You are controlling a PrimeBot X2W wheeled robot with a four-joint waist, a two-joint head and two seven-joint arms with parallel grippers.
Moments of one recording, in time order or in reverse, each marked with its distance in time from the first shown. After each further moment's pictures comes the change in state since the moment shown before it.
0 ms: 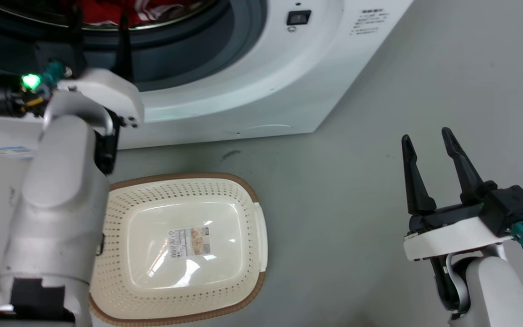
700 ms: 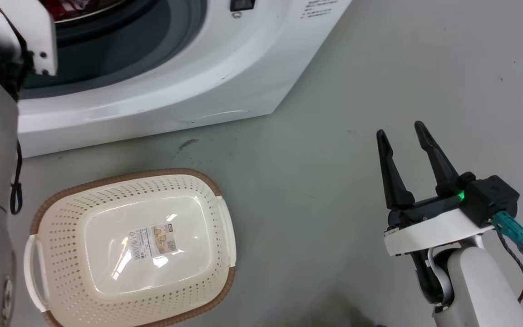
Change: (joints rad) left arm -0.389 0.167 -0.077 0.393 0.044 -0.079 0.506; right arm -0.056 0.000 0.084 0.060 0.081 0.000 -0.019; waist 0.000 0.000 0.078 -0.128
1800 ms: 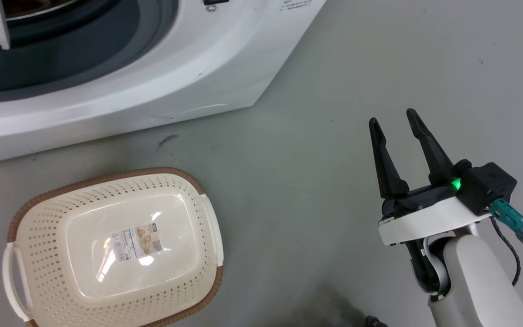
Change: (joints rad) left arm -0.052 0.078 -0.028 -0.015 -0.028 0.084 -0.041; right arm -0.050 0.000 0.033 0.018 0.043 0.000 0.000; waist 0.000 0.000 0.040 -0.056
